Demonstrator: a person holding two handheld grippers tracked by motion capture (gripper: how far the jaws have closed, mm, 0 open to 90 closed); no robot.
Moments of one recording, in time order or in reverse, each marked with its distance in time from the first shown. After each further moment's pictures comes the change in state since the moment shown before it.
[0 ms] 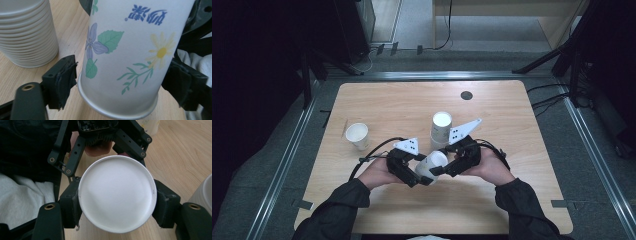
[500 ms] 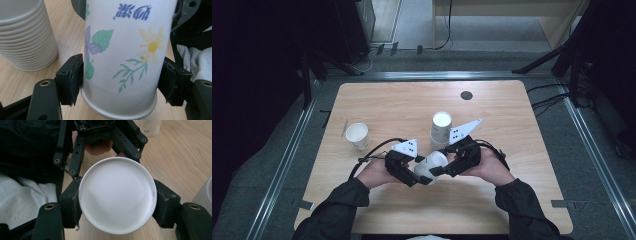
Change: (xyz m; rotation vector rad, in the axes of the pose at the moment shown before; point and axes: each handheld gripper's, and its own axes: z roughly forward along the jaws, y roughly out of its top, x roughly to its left) left arm -0.003 0.000 -0.004 0.007 0.006 0.058; right arm 0.000 -0.001 0.001 -0.006 0.014 0.013
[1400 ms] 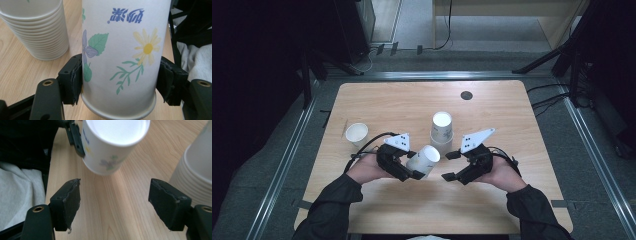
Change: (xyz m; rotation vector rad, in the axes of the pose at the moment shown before) left arm 0.006 0.006 -0.028 0.052 0.026 -0.029; right arm 0.008 -0.032 -0.019 0.020 -0.124 -0.042
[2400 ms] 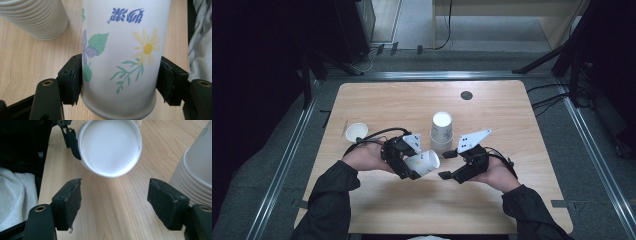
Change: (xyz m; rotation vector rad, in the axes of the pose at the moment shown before) left arm 0.001 0.030 0.010 0.344 0.015 0.110; right arm -0.004 0.001 0.013 -0.029 -0.011 -0.008
